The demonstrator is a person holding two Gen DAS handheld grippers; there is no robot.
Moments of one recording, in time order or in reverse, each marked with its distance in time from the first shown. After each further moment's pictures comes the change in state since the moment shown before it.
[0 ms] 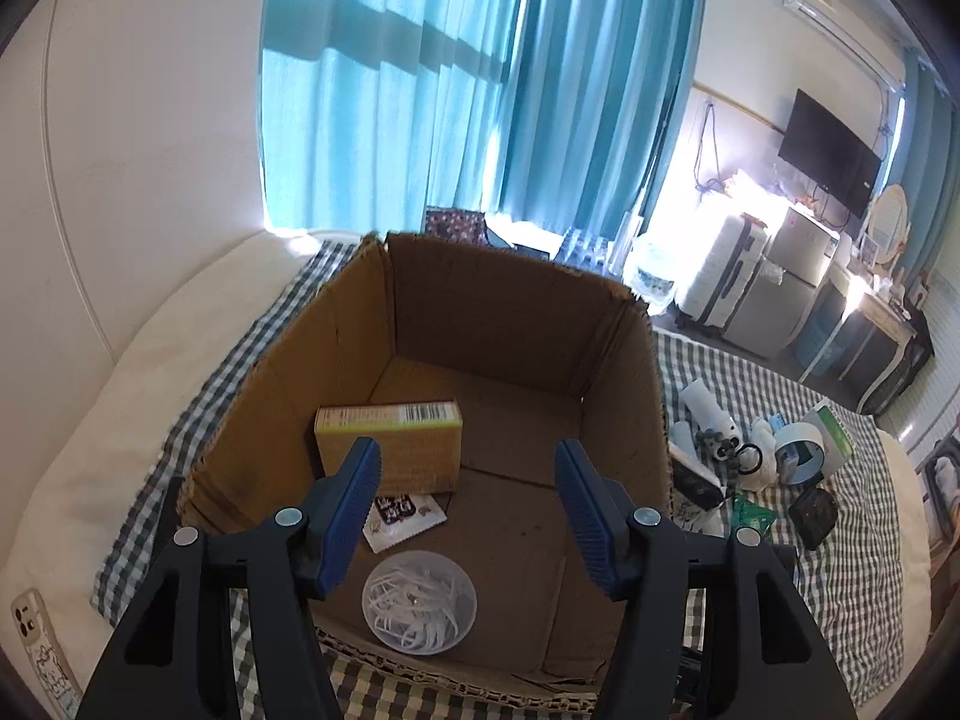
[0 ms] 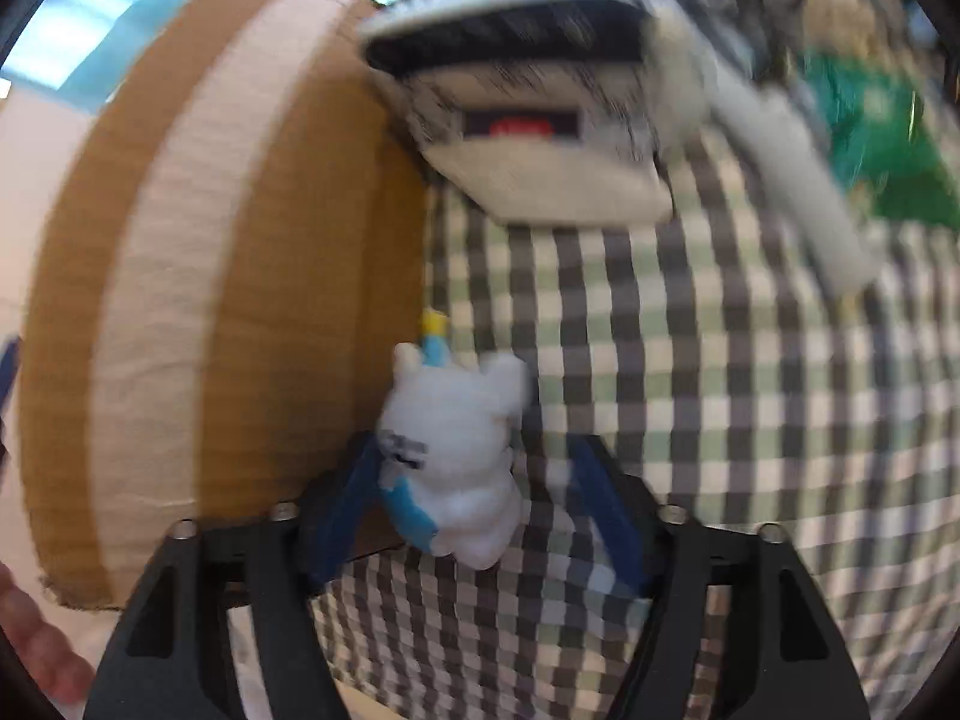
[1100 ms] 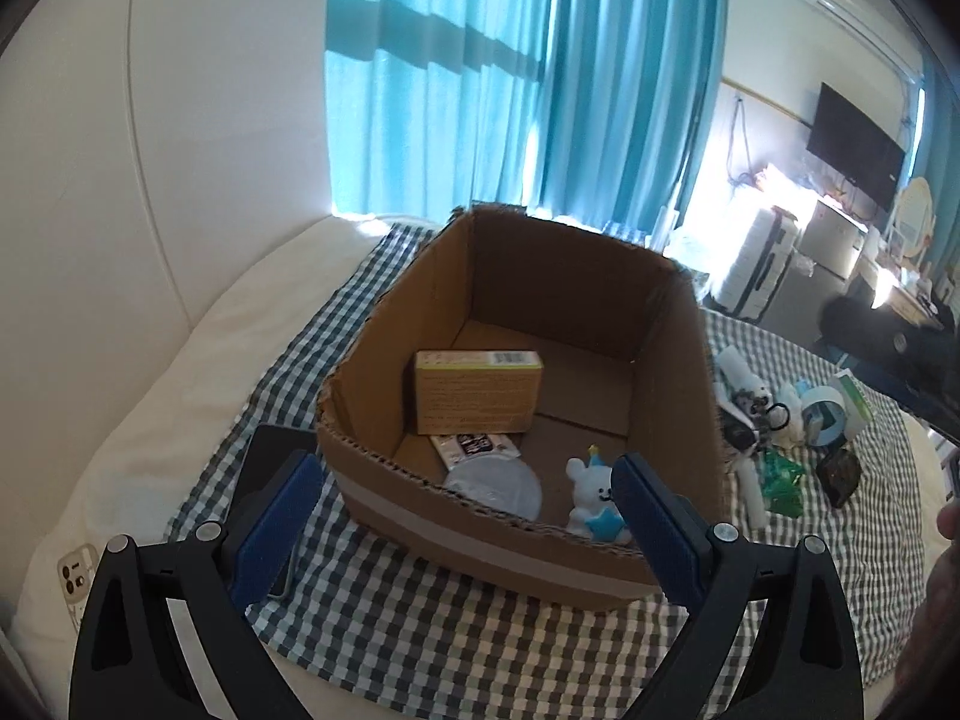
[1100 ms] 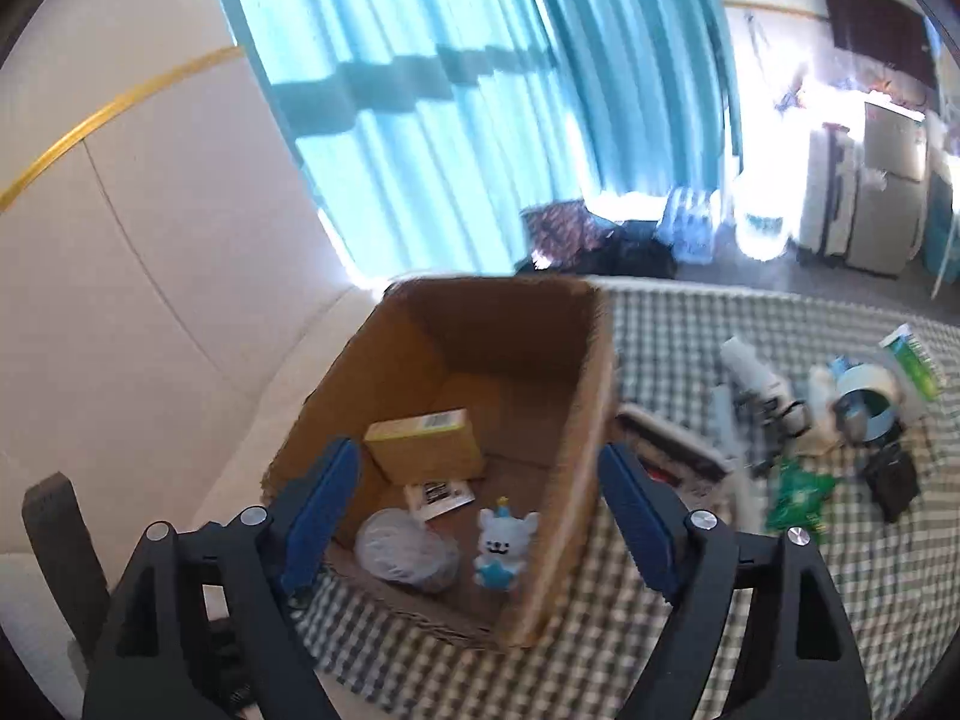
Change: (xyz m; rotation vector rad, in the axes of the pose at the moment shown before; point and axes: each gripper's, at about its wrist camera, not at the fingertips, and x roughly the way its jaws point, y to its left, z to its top) left arm -0.062 0.020 -0.033 0.023 -0.013 0.091; right arm -0.175 0.161 -0.025 -0.460 -0.498 -0.114
